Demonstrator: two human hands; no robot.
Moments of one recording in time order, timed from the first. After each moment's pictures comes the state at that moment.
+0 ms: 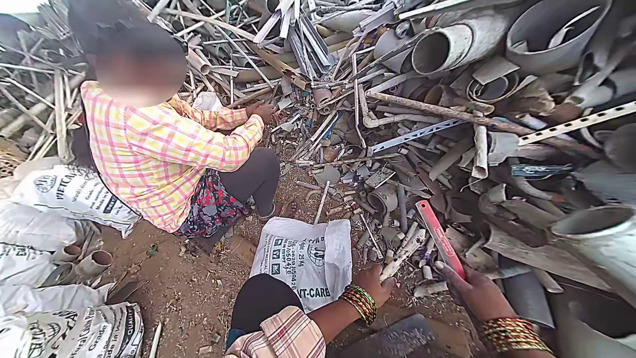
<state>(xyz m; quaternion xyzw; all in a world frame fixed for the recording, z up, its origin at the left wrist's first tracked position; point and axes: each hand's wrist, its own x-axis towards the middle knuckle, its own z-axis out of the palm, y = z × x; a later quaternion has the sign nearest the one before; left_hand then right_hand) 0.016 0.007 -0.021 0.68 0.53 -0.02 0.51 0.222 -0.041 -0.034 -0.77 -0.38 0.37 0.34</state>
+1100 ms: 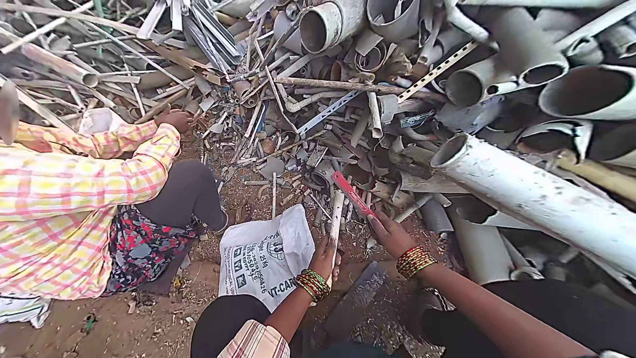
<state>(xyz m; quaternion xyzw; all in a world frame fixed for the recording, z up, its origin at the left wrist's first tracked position) 0.019 -0.005 -0.028 0.47 0.51 0.15 0.71 0.217 -0.037 -0.019 -0.75 -0.45 0.39 0.28</state>
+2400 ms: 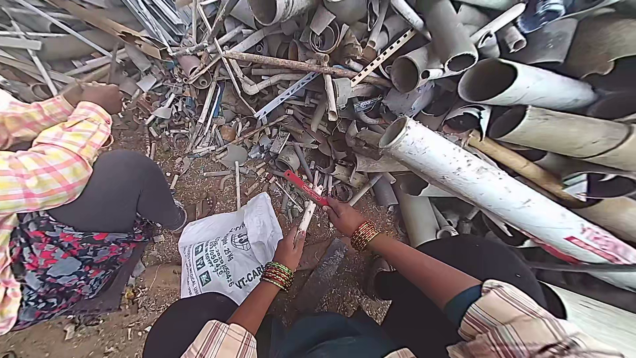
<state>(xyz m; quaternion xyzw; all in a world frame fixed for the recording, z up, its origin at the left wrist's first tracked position) 0.019 -0.005 -0.027 0.70 0.50 -0.03 0.51 0.221 -0.034 -0.021 -0.74 -0.54 0.38 0.15</state>
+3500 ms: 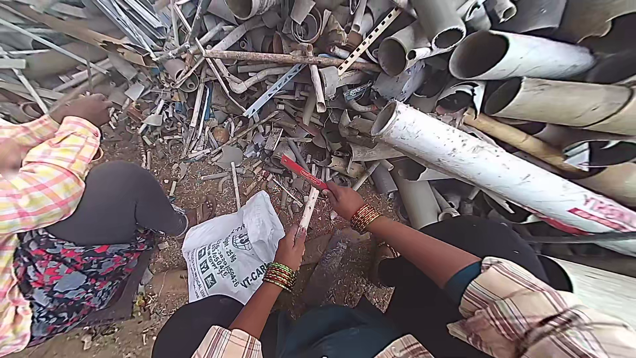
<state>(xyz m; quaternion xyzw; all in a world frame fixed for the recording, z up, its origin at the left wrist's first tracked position) 0.019 -0.013 -0.025 0.66 0.51 0.00 0.55 0.229 -0.027 -0.012 -0.76 -0.53 0.35 0.13</state>
